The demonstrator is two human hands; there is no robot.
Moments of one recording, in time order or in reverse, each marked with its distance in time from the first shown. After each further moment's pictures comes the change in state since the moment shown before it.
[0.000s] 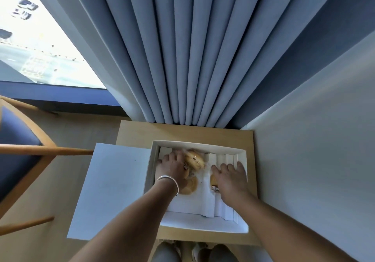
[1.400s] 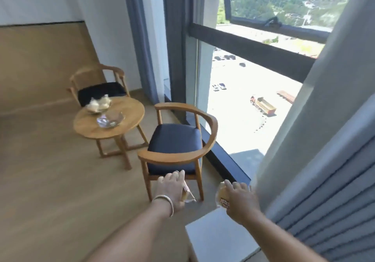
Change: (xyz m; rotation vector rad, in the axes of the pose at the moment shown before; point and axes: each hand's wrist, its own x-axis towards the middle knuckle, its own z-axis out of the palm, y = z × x) left_hand -0.369 -0.224 -0.161 -0.199 0.447 -0.833; right_hand -0.127 -0.251 -0.305 -0.252 0.466 -0.707
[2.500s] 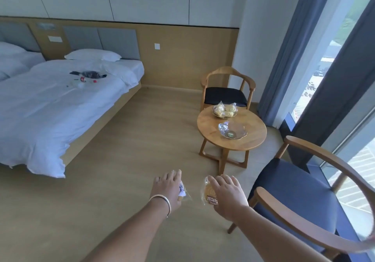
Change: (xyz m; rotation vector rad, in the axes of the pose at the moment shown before) left_hand -0.122 -0.419 0.006 -0.008 0.024 -0.719; right_hand 0.144 -0.486 -0.065 -0.134 0.195 -0.932
